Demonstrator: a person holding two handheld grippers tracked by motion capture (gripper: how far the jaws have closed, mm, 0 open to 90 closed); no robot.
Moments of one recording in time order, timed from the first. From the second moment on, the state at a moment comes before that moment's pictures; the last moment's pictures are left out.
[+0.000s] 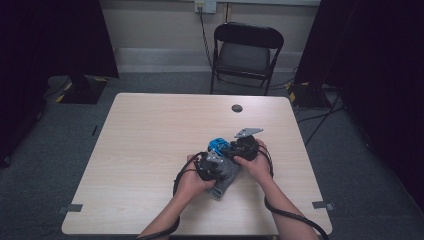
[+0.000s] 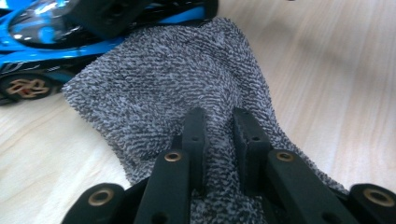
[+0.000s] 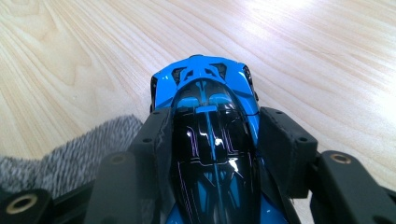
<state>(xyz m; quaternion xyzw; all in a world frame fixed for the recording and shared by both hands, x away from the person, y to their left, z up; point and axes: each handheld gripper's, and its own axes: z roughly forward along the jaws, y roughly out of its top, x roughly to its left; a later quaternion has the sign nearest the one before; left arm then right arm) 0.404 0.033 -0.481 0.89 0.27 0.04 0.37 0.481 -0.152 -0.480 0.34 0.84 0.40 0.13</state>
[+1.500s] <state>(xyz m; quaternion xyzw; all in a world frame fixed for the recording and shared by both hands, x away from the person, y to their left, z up) 0.367 0.012 -0.462 0.89 0.20 0.00 0.40 0.482 -0.153 -0.481 0.34 0.84 0.41 0.13</state>
